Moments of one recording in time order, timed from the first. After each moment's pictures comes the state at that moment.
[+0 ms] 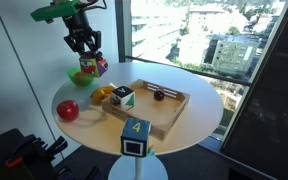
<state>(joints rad) 0.06 -0.33 0.06 -2.50 -0.17 2.25 -0.15</state>
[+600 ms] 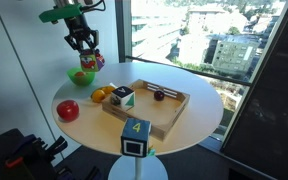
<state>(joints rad) 0.11 -0.18 0.14 -2.35 -0.21 2.25 -0.13</state>
